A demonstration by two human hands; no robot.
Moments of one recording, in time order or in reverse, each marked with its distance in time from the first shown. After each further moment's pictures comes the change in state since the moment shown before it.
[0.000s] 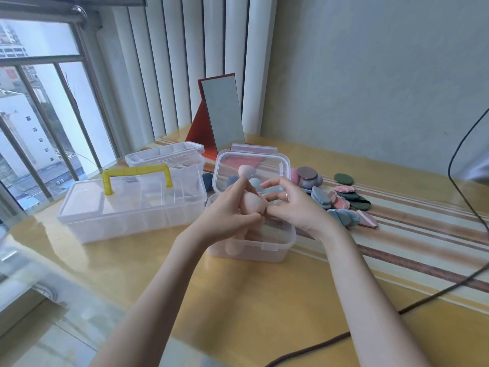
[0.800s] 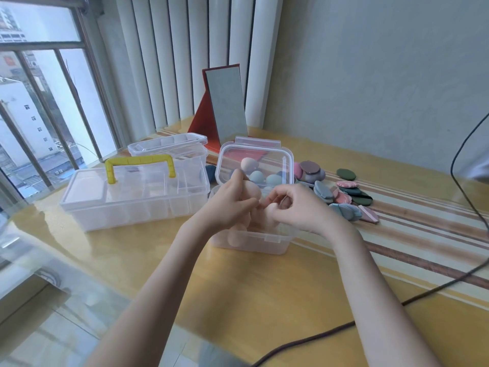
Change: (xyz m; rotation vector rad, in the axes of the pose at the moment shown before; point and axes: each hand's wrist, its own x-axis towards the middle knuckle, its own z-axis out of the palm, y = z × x) left_hand 0.004 0.000 0.002 0.052 0.046 -0.113; right_hand -0.015 -0.006 0.001 -0.477 0.049 -0.032
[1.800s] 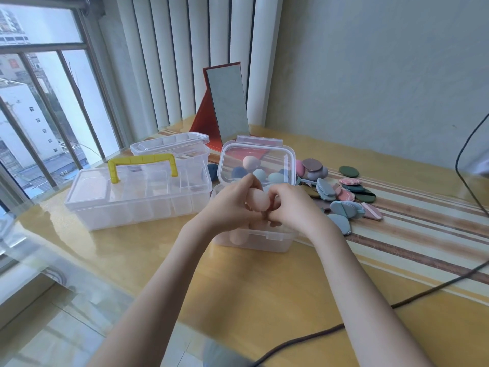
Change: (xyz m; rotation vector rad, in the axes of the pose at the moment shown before) left_hand -0.002 -0.003 0.000 0.134 -0.074 0.102; right_hand 0.011 -0.007 0.018 -0.189 0.012 0.024
